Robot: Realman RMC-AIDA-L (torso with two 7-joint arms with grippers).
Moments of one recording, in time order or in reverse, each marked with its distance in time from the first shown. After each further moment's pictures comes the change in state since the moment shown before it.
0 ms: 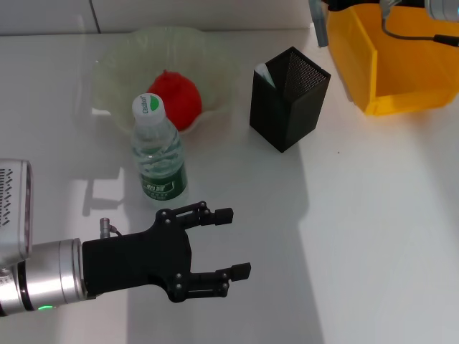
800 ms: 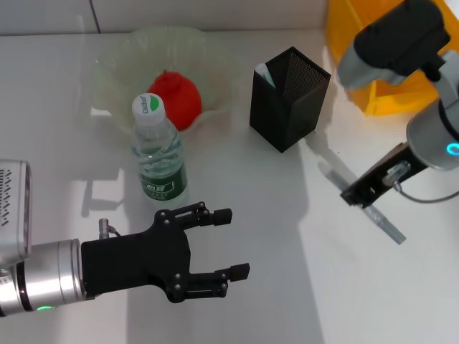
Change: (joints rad) left arm 0.001 0.002 0.000 -0.002 0.000 0.000 0.000; right arm 0.073 0.003 -0.264 -0.141 -0.521 -0.734 0.524
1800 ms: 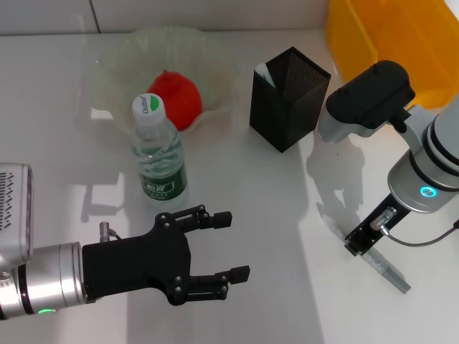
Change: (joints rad) left arm 0.000 -0.002 0.001 -0.015 0.000 -0.005 0.002; right arm 0.040 0.004 -0.110 0.268 0.000 0.073 0.041
